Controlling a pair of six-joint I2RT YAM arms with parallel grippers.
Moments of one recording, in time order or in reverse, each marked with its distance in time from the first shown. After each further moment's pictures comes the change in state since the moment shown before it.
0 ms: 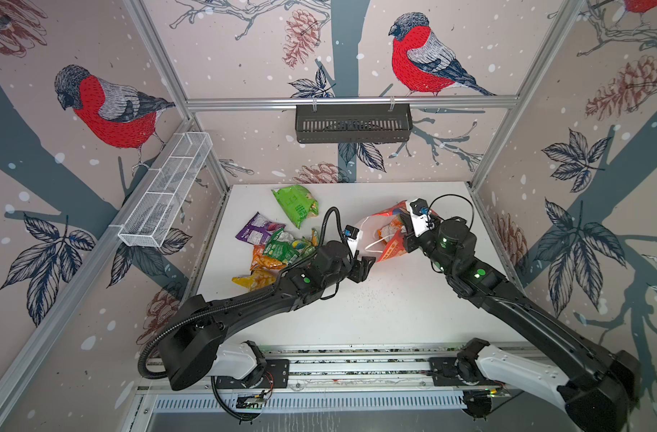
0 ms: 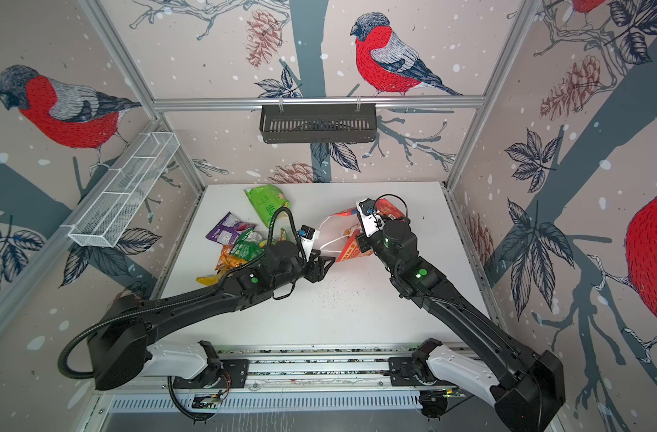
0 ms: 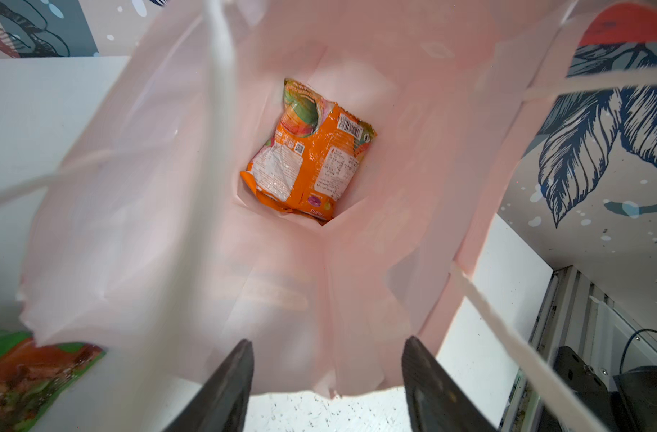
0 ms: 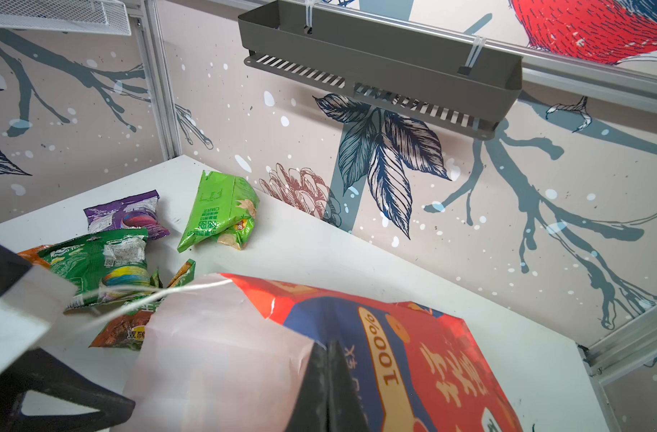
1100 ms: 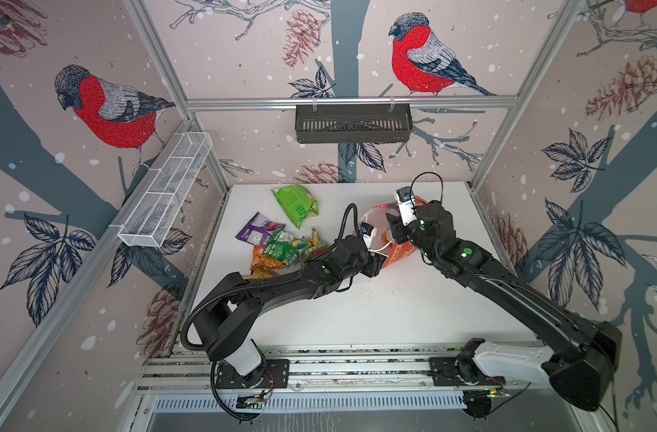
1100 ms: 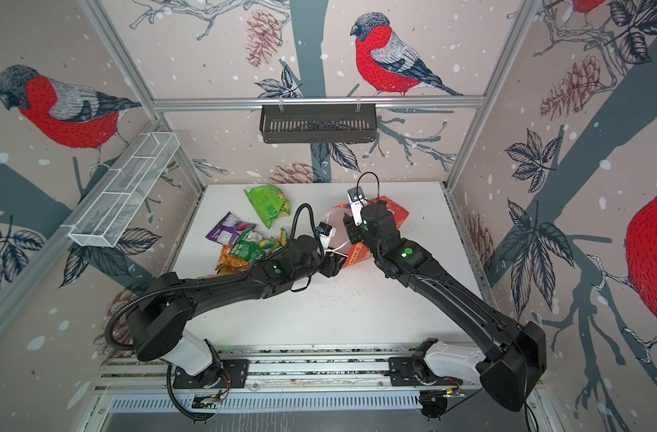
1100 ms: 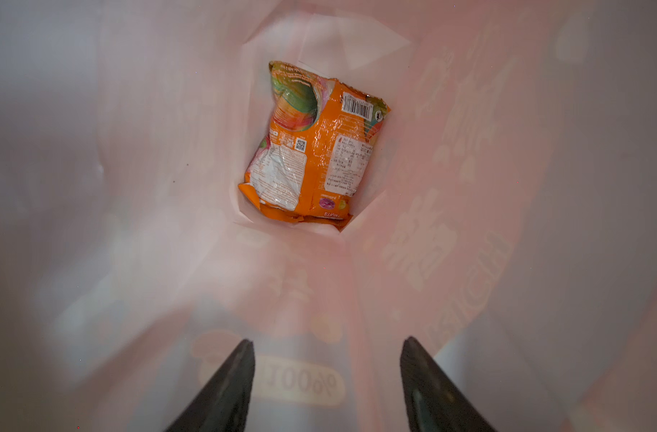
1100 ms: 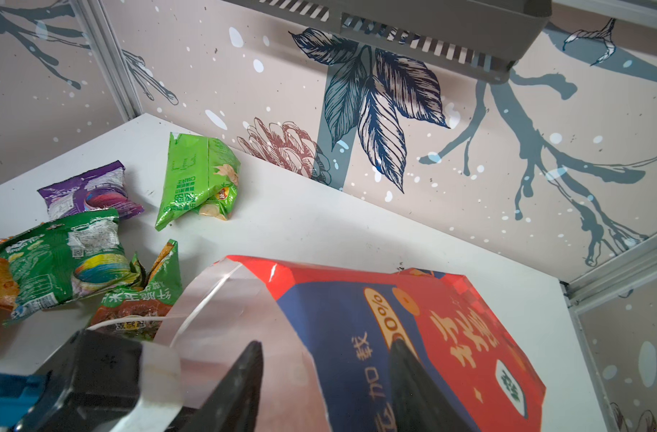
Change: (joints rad) left arm -0.006 0.234 0.134 0.065 0.011 0.007; right arm 0.064 0.195 0.249 -0.262 0.162 0.104
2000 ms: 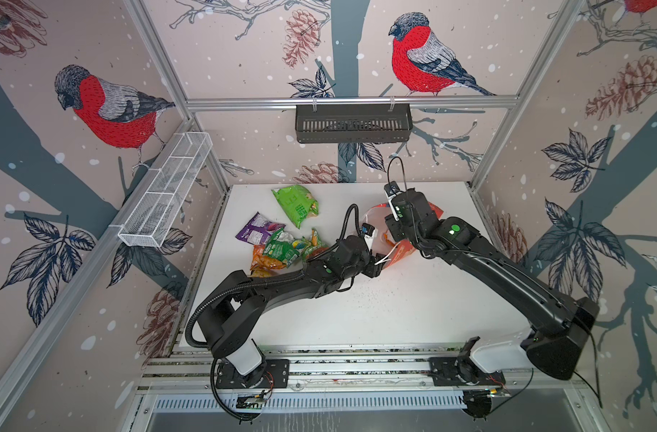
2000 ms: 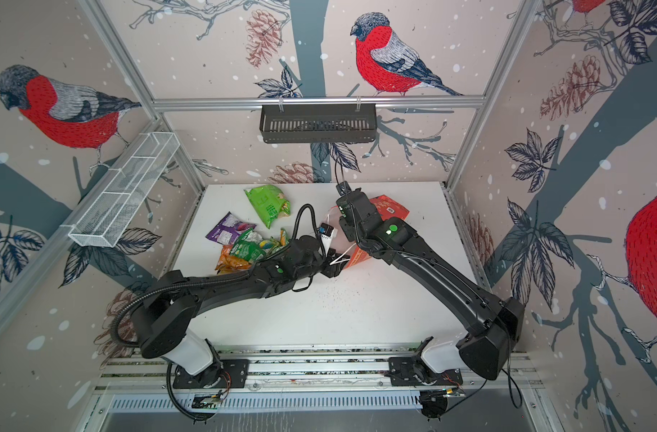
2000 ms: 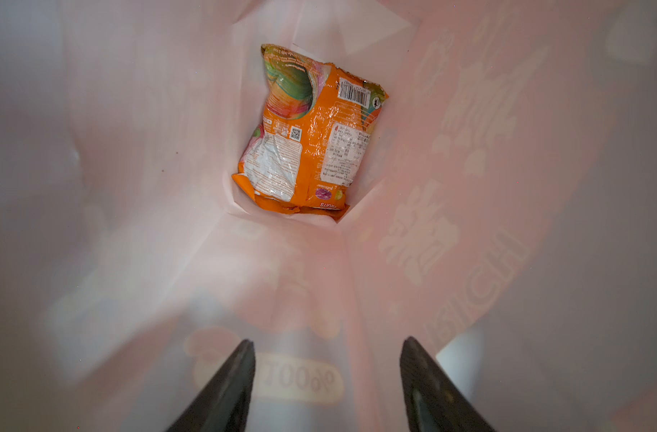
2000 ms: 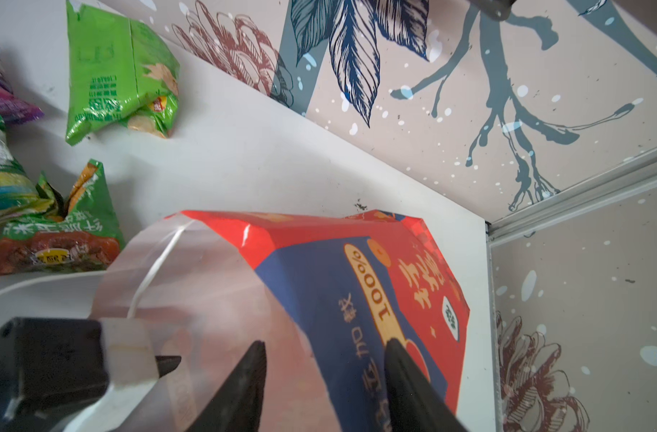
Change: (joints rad) left arm 0.000 0.024 0.006 0.010 0.016 -0.021; right arm 0.084 0.201 0.350 -0.506 0.219 0.043
